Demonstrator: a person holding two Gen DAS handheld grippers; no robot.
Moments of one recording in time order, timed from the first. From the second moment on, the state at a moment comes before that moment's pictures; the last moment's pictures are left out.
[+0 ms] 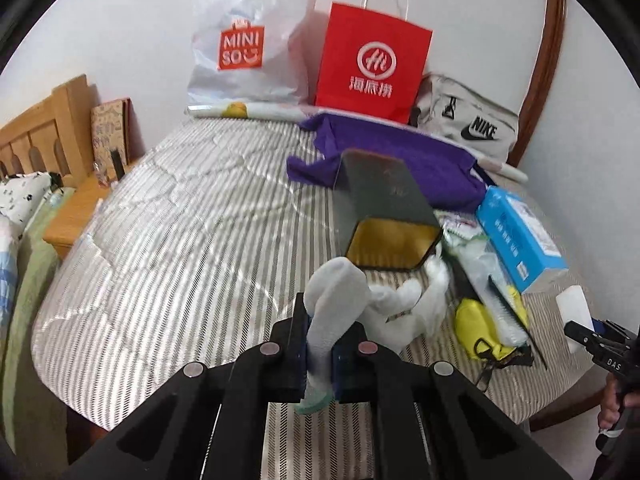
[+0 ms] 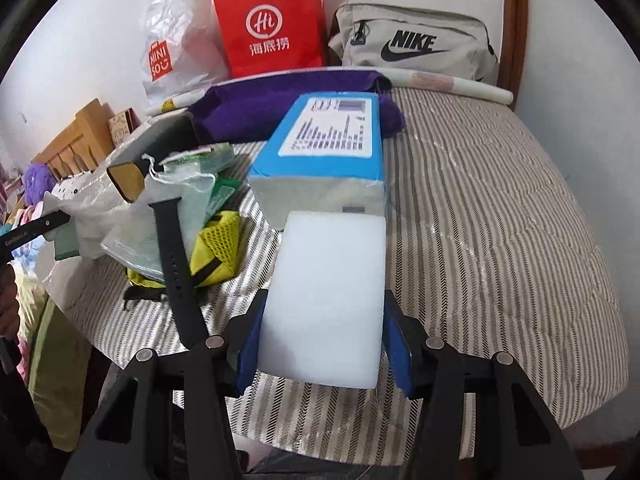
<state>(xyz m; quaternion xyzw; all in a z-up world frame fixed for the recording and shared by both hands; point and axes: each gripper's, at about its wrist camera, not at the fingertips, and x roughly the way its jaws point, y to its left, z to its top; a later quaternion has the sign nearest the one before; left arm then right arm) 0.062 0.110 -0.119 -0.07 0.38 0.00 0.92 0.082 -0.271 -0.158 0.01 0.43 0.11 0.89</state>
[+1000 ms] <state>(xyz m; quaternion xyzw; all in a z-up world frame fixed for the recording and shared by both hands) 0.128 0.090 -0.025 -0.10 0.33 -0.03 0.94 0.166 -0.252 -0.069 0.00 0.39 0.15 0.91</state>
